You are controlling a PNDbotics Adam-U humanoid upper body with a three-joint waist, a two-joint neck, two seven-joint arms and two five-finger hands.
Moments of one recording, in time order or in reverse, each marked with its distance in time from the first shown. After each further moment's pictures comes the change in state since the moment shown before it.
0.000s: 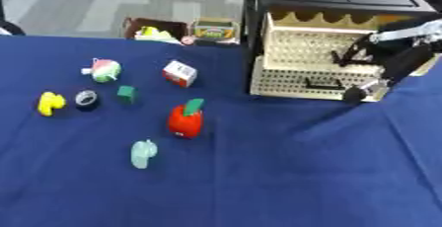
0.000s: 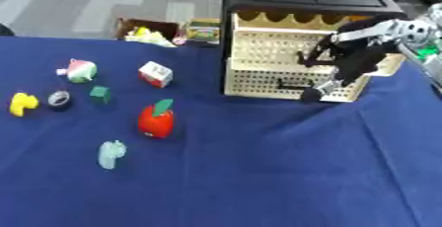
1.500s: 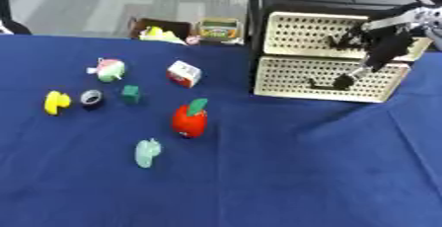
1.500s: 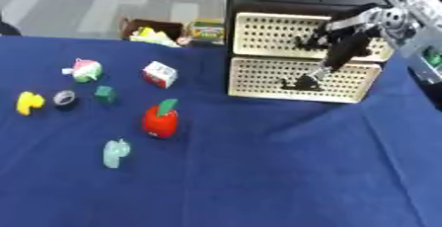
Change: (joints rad) left arm 0.000 0.000 0.000 0.000 0.000 0.001 0.000; right arm -0.179 0.136 0.020 0.283 0.227 -0.090 0.008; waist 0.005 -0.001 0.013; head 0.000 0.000
